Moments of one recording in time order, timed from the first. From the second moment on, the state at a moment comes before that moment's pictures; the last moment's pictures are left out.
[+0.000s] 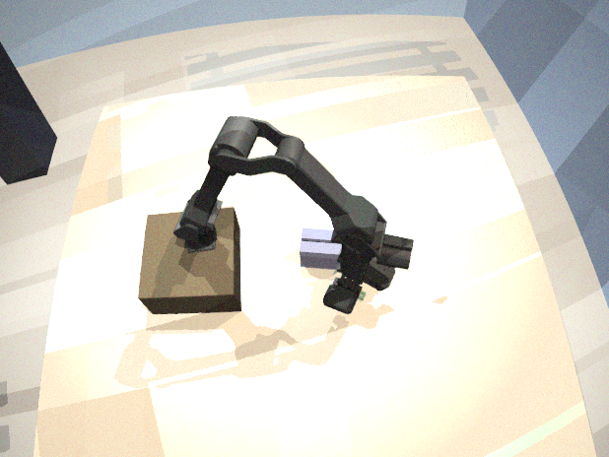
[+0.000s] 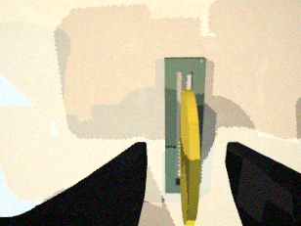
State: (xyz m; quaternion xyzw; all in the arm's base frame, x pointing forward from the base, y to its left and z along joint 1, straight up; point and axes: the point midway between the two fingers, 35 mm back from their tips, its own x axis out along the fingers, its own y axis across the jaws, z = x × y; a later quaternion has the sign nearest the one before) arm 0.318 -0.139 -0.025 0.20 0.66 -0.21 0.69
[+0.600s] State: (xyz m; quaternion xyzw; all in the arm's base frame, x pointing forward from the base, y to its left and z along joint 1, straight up) arm 0.316 -0.138 -0.044 0.20 0.67 -0.21 0.69
